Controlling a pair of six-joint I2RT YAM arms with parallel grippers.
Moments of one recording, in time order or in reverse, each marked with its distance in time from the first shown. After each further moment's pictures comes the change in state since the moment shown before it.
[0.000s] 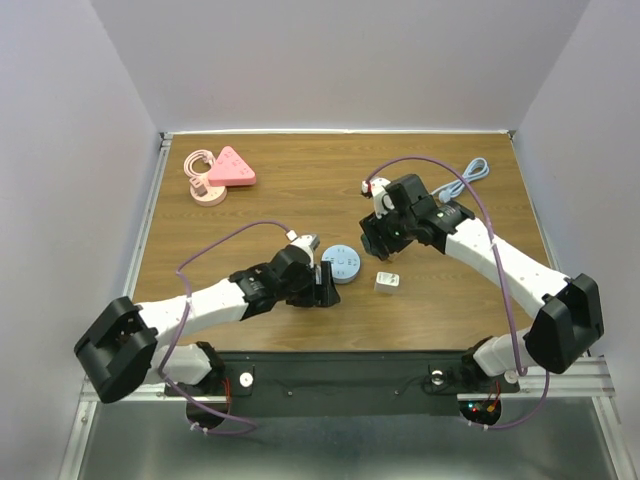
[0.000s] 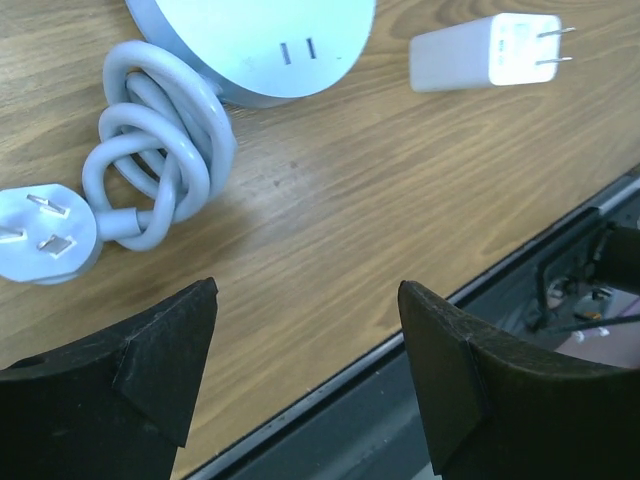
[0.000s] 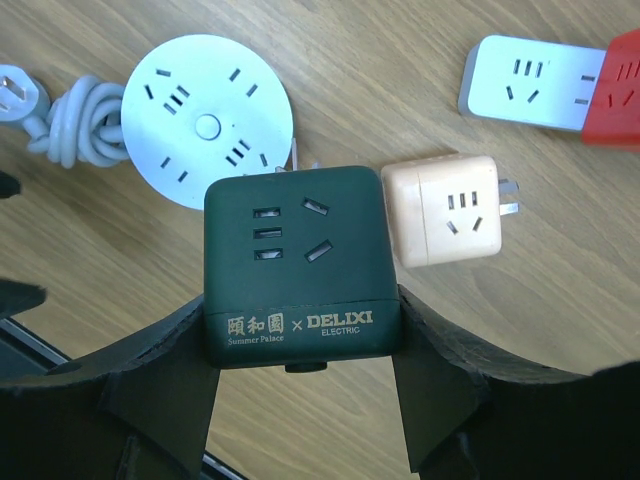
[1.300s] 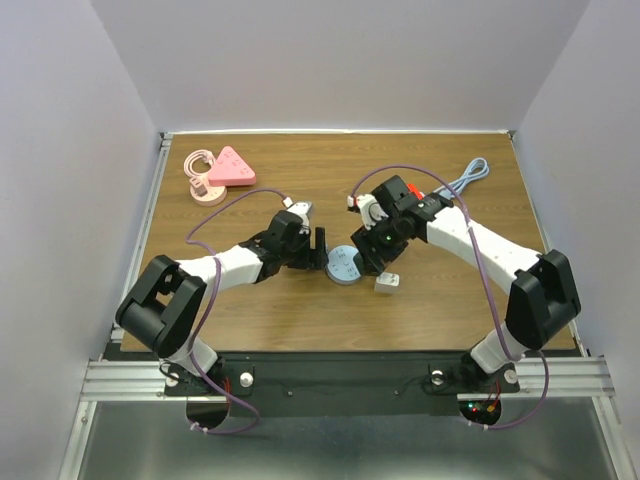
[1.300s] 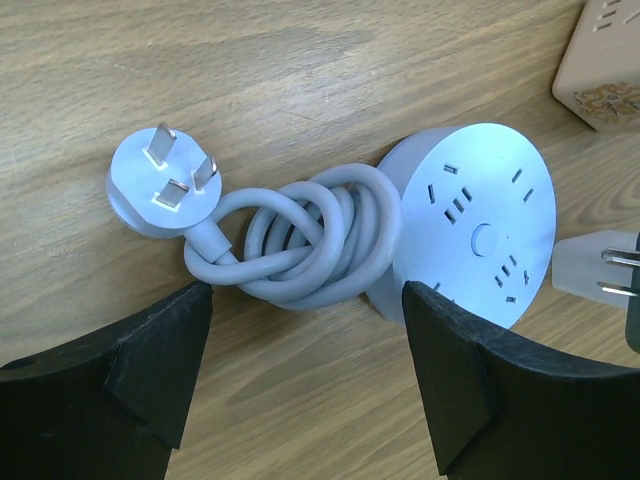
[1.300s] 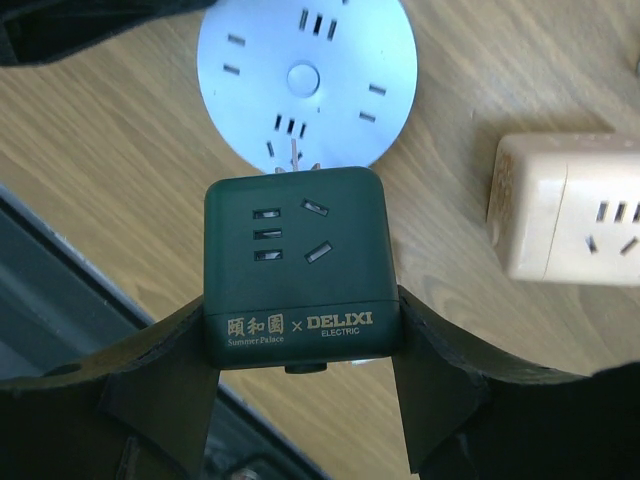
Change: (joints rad) left arm 0.259 0.350 0.149 0.200 0.002 0.296; right arm 0.001 0.127 0.030 -0.108 -0.193 -0.063
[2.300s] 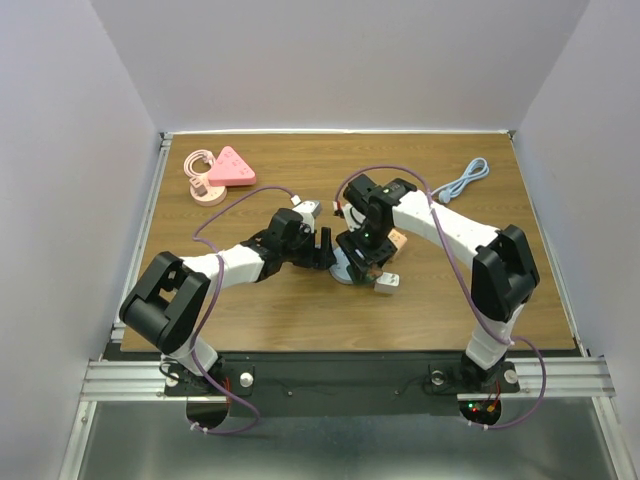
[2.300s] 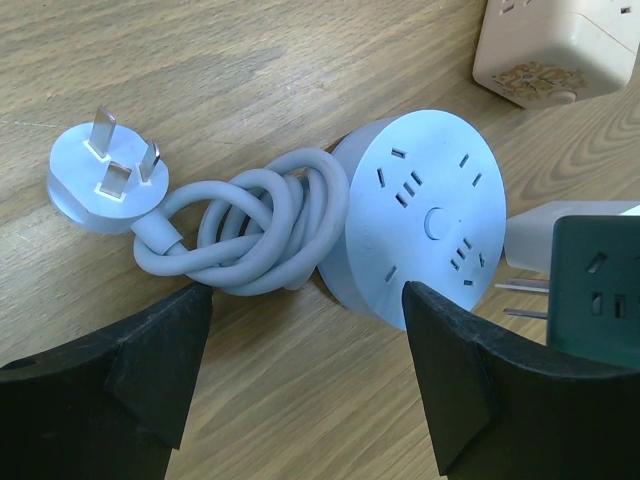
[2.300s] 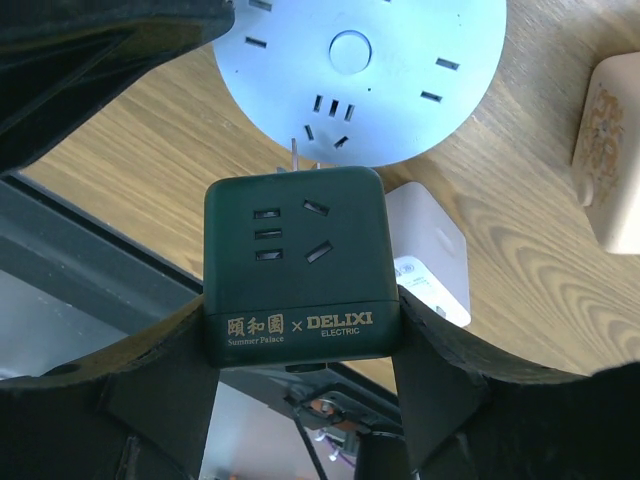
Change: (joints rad) left arm 0.006 0.027 0.004 0.087 0.140 0.066; right arm 0.078 0.253 0.289 -0.325 0.060 0.189
